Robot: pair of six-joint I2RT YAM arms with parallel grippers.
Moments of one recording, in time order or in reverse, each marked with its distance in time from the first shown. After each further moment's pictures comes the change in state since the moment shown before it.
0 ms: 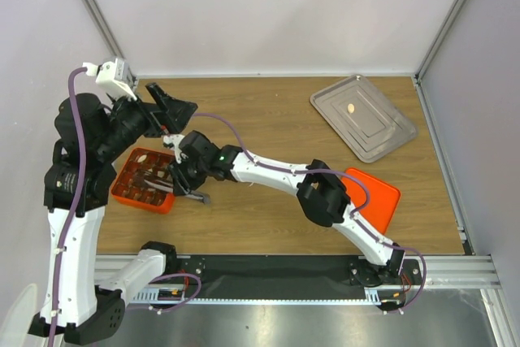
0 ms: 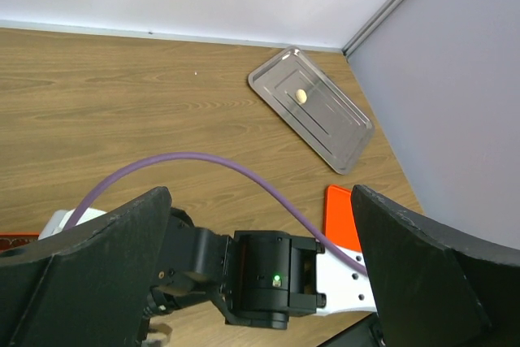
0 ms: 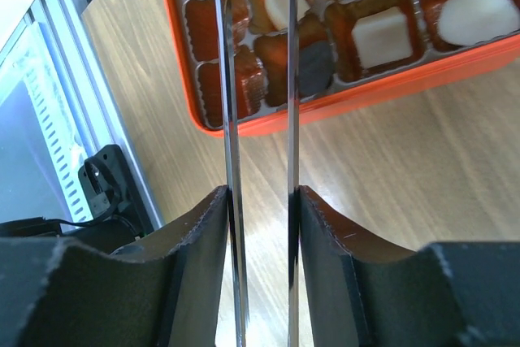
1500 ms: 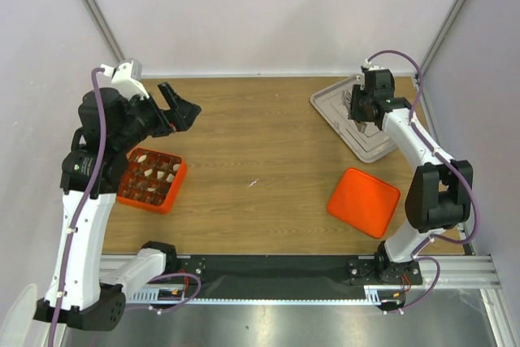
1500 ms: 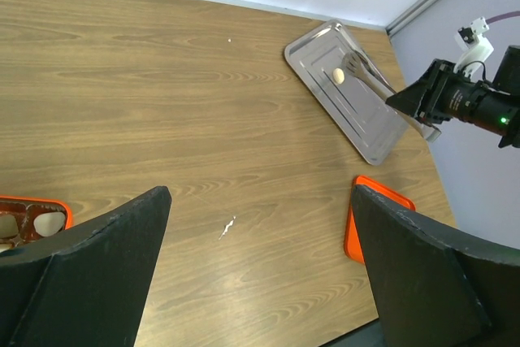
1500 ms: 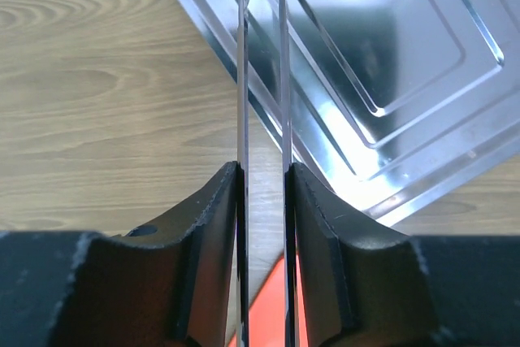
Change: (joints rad) left arm 0.000 0.045 -0.085 0.002 -0.067 -0.003; right arm -0.981 -0.755 -0.754 -0.068 0.367 -0.183
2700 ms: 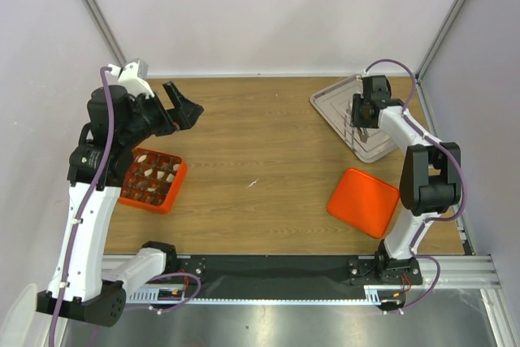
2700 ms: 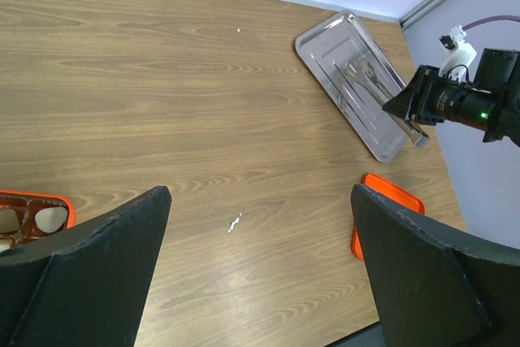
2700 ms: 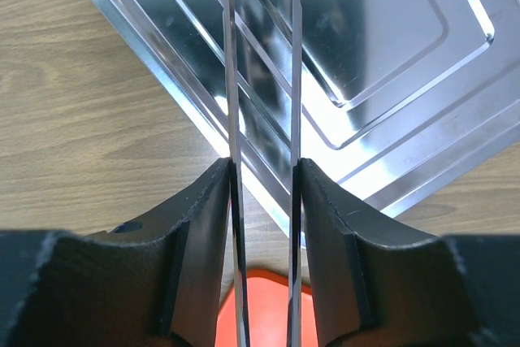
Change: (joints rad) left arm 0.000 0.027 -0.036 0.025 -0.012 0.003; right arm -0.043 0.152 -0.006 0.023 0.056 -0.055
